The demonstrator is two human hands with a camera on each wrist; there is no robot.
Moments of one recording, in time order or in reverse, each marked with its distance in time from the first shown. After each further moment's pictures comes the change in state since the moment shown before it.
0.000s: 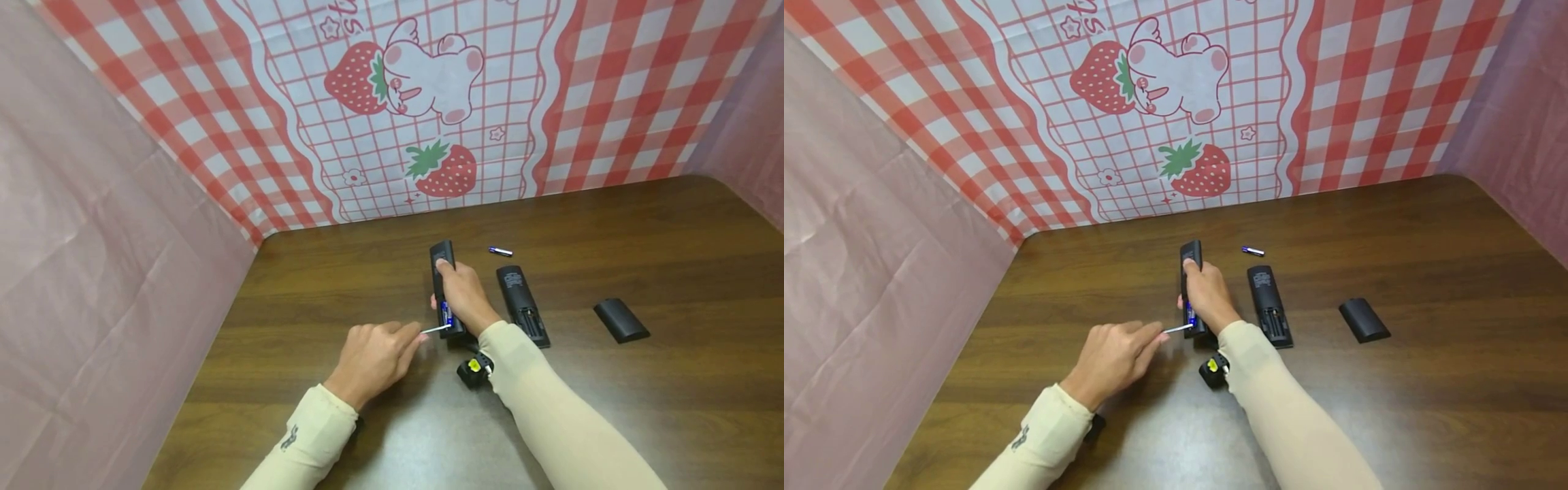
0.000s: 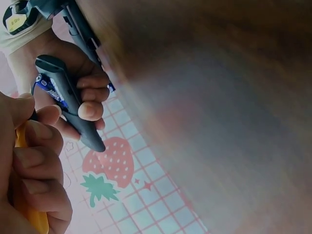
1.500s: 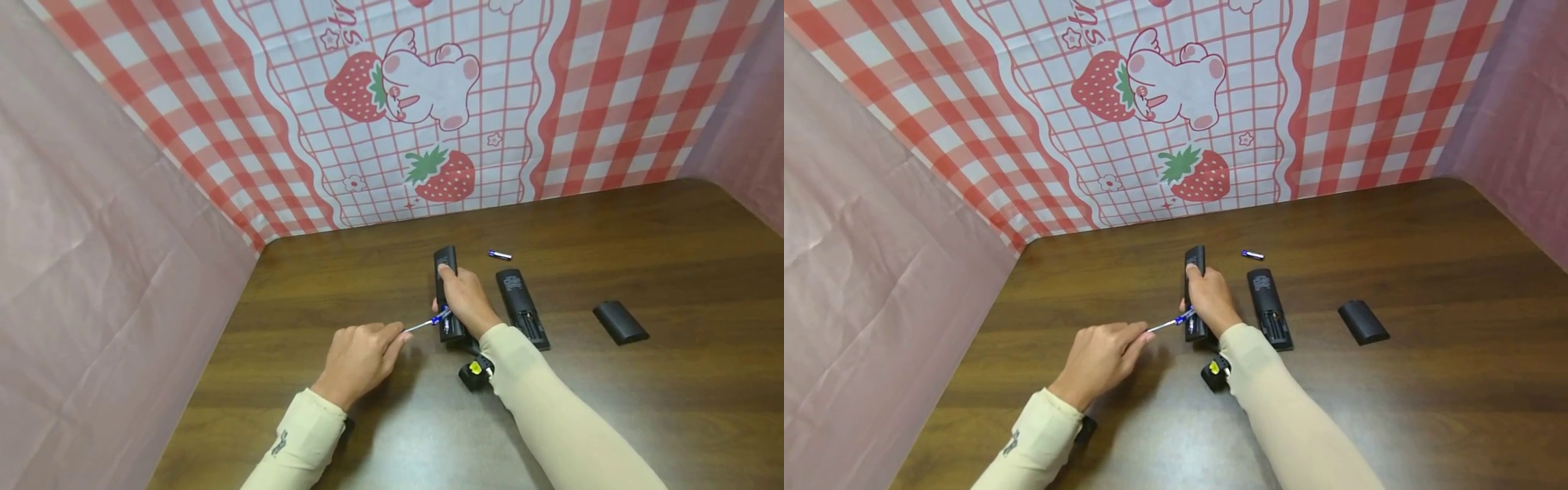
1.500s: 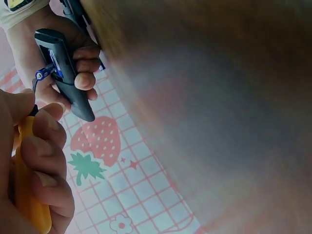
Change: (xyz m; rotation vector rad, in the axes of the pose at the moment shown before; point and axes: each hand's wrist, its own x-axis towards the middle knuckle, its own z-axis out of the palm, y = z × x) left_hand -0.011 -0.015 -0.004 0.024 -0.002 -0.072; right_hand -0.002 0.002 -0.002 -0.053 0.030 -0.020
